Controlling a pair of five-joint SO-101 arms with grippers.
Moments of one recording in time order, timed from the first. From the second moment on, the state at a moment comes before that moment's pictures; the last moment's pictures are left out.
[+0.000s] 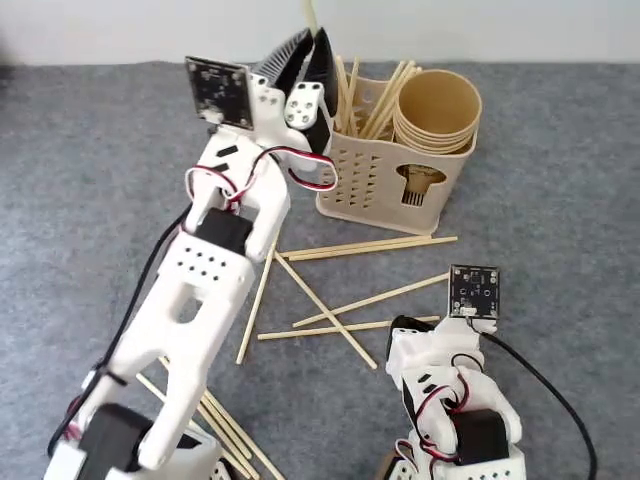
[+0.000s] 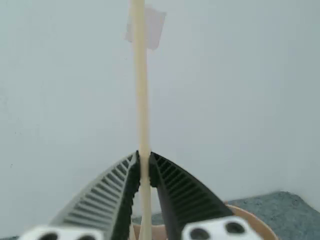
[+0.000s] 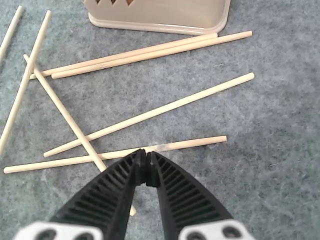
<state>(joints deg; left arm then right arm) 19.5 -11.0 21.9 -3.9 18.9 -12.6 -103.1 84.1 73.1 -15.2</state>
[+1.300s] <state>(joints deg) 13.2 -44.3 30.3 39.3 14.7 -12.6 -103.1 84.1 73.1 -15.2</state>
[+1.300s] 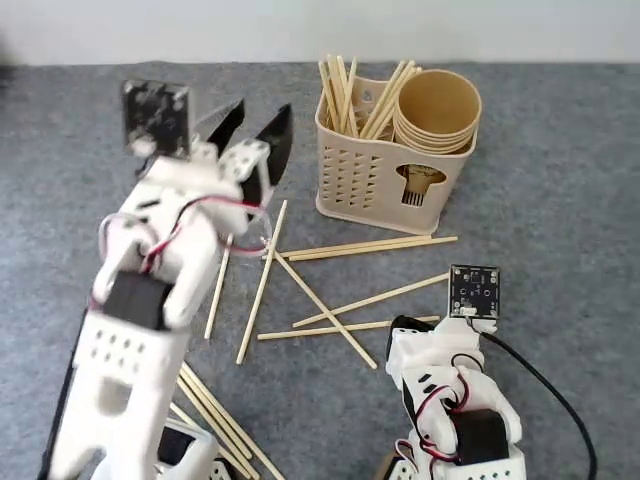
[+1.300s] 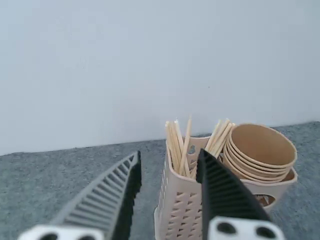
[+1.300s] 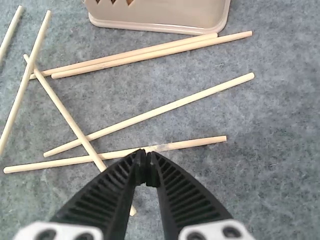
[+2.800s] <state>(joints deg) -16.2 -78.6 82.9 54.9 7.5 -26.5 -83.1 65.2 70.9 -12.5</state>
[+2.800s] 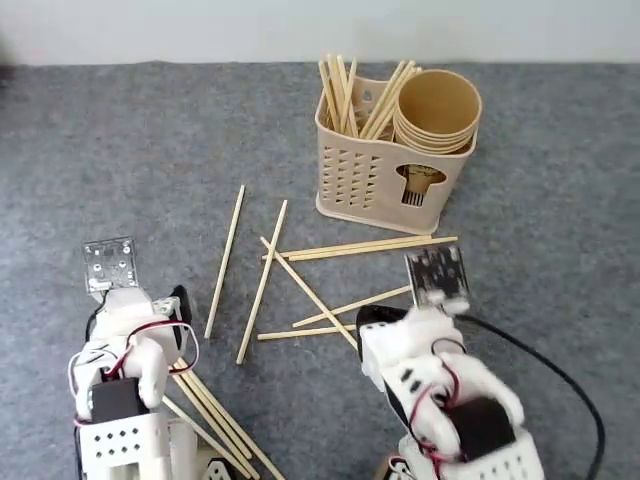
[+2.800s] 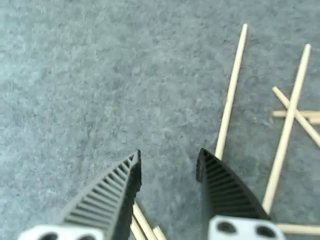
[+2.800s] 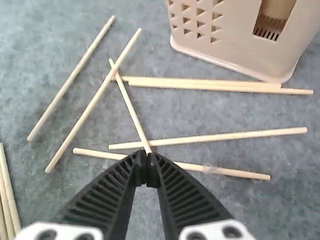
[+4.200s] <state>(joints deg) -16.8 -78.6 87.8 49.1 7.1 -36.8 32.5 -8.5 65.8 7.1</state>
